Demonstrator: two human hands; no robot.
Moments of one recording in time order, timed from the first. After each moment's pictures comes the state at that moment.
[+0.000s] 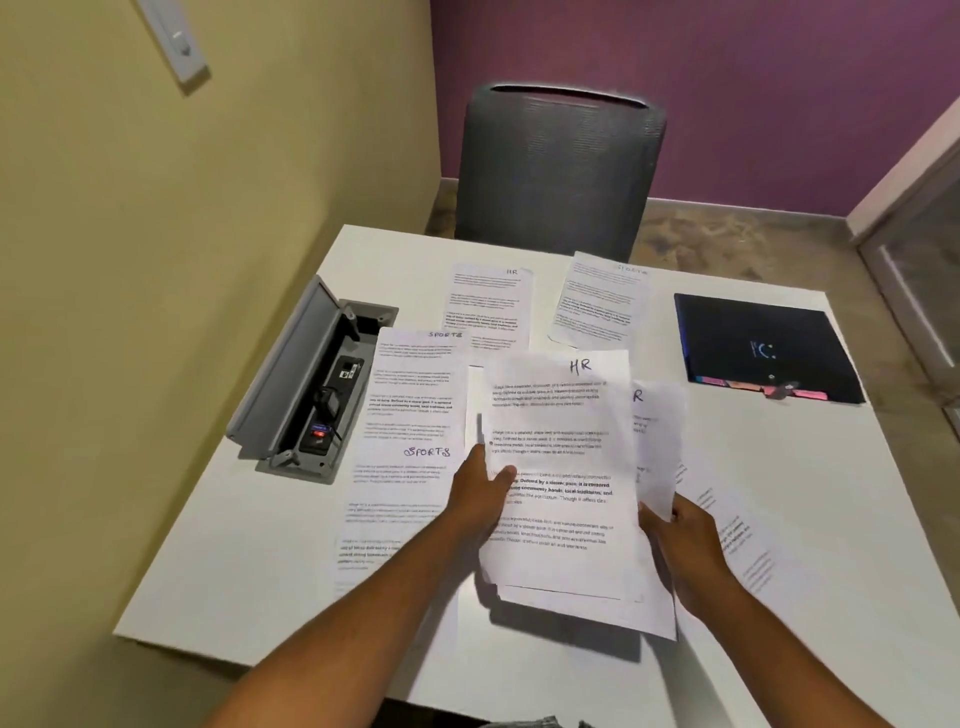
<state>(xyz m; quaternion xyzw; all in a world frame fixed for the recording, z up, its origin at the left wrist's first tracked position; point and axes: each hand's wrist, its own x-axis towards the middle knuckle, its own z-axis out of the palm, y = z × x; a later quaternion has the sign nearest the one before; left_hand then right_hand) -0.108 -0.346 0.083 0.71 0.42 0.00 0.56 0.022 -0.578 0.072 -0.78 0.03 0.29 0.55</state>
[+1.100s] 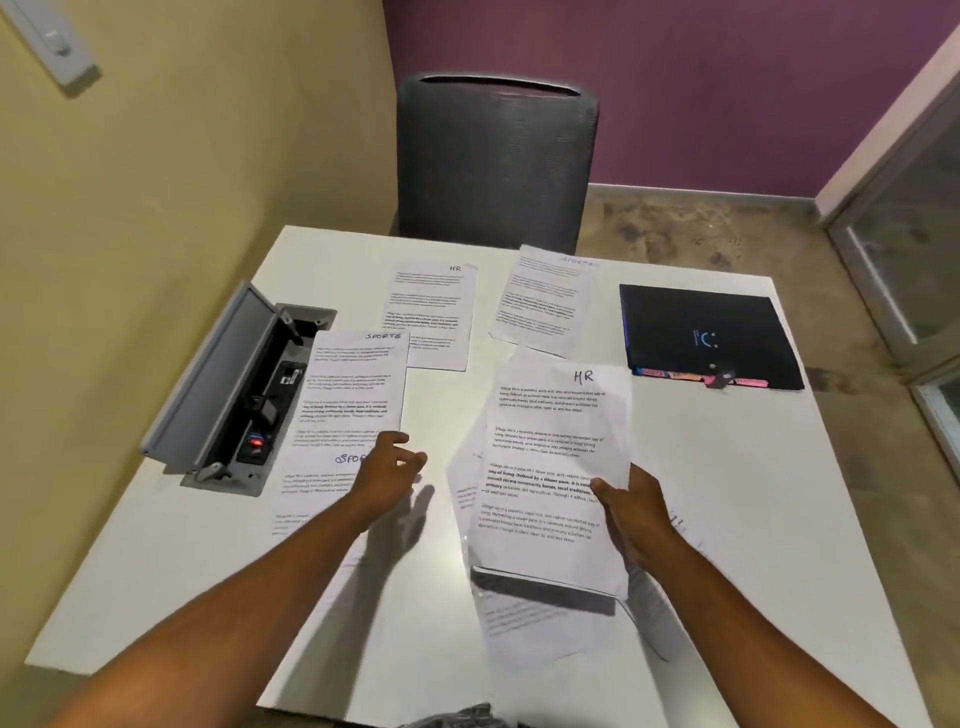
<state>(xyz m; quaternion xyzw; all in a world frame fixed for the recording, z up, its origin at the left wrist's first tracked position) -0.083 -0.332 0.077 0.71 0.47 0.01 0.52 0.096 -0.605 0.064 -0.77 0.05 0.32 0.55</state>
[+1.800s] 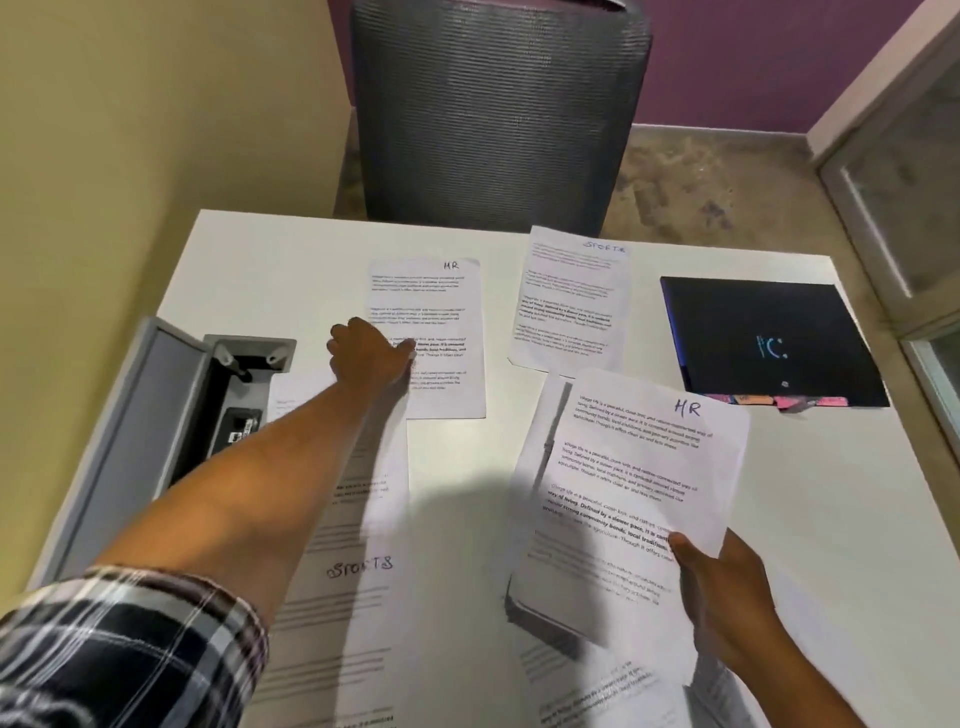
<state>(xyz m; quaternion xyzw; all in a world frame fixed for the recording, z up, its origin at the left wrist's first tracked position) 0.136 -0.080 -0.003 0.80 0.53 -0.03 0.27 0.127 -0.531 0.054 -0.75 0.23 0.25 0.56</state>
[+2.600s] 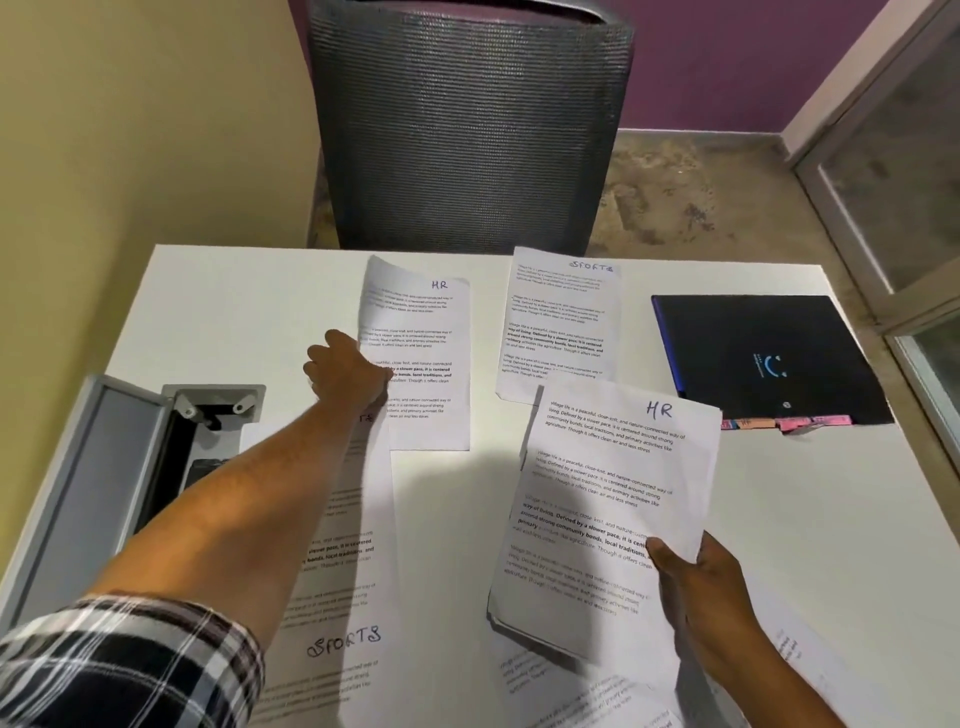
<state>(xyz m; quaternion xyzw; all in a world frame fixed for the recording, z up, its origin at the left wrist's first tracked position) 0.180 -0.046 -0.034 0.78 0.55 -0.03 0.30 0.161 -0.488 0.046 -0.74 0.21 0.27 0.58</state>
